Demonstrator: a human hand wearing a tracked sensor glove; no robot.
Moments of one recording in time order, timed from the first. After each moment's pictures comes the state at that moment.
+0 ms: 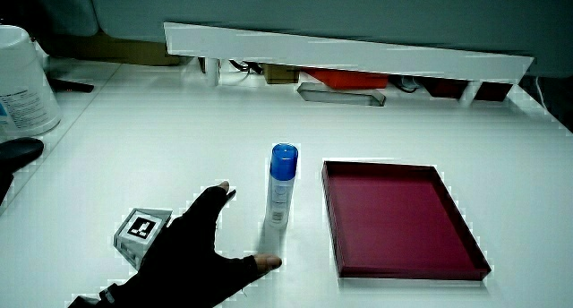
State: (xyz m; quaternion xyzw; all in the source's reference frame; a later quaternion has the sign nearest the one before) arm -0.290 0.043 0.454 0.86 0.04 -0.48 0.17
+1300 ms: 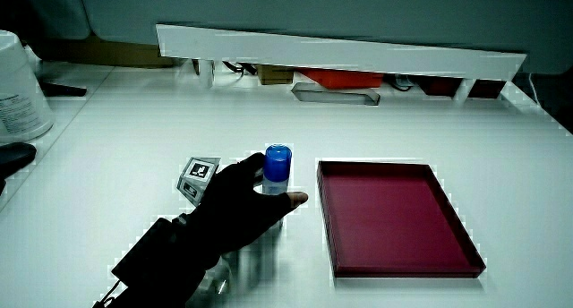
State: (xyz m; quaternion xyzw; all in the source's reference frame) arm -0.260 -0.012 0.484 0.83 0.02 -0.55 0.12
